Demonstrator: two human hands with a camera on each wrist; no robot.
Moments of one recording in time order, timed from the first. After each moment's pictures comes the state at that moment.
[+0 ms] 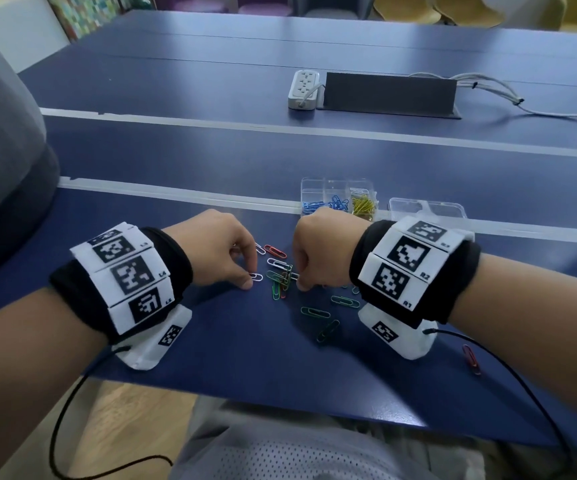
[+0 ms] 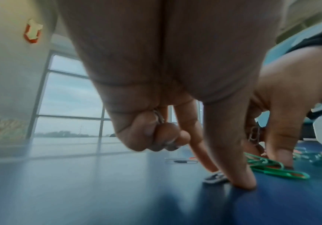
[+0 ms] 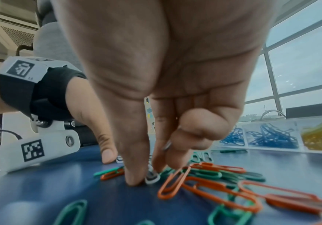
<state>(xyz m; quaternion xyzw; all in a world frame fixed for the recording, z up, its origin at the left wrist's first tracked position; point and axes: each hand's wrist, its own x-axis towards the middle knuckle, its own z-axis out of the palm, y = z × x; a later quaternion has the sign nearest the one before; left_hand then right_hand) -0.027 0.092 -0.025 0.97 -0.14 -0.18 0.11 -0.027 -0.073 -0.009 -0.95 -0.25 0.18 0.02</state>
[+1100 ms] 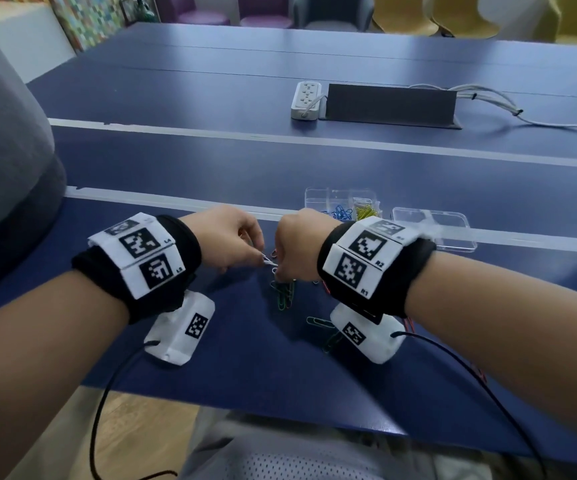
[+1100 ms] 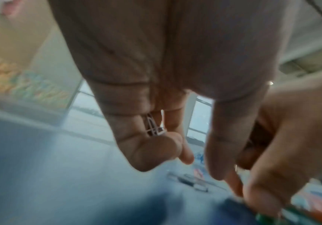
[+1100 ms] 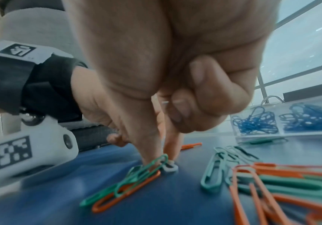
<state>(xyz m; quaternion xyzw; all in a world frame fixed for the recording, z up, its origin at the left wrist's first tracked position) -0.008 0.090 -0.021 0.94 -0.05 -0.21 0.26 -0.012 -0.046 -0.016 -0.96 -0.22 0.15 0.03</state>
